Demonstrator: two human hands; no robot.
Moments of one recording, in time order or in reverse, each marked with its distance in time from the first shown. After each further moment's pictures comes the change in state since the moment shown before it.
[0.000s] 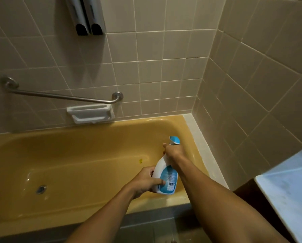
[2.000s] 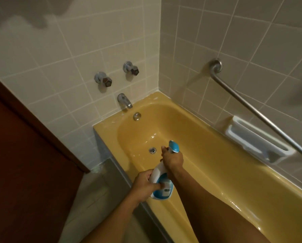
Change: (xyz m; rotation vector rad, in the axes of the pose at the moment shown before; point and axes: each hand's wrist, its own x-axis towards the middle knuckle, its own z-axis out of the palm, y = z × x) left_hand -0.194 -0.236 -0.351 -0.459 1.077 -0.134; right_hand -0.176 0.075 0.562 -0.463 -0.756 -0.292
